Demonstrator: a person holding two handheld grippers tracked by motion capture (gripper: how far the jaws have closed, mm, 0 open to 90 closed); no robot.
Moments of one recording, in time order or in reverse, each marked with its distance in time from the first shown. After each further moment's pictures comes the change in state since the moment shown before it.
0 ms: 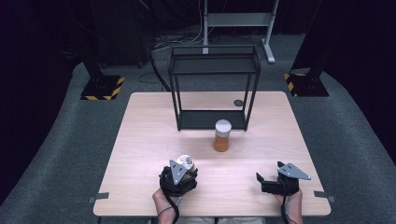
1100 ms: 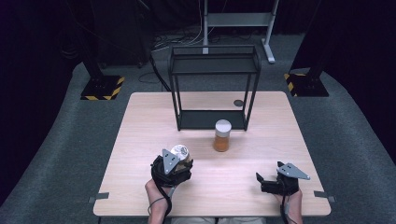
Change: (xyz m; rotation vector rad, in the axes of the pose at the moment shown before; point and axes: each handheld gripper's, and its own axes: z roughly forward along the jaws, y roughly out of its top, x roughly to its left) left arm 0.027 0.032 -0.013 -0.028 -0.038 0.014; right arm 0.002 0.002 0.001 0.012 -0.008 -0.002
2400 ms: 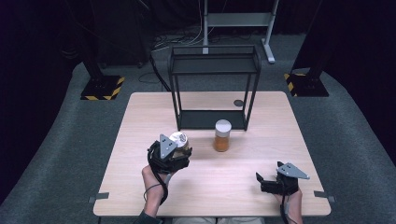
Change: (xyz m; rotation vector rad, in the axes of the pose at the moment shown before) left arm 0.024 0.041 0.000 -0.016 -0.039 0.027; right arm 0.001 0.001 0.001 0.008 -0.005 -0.005
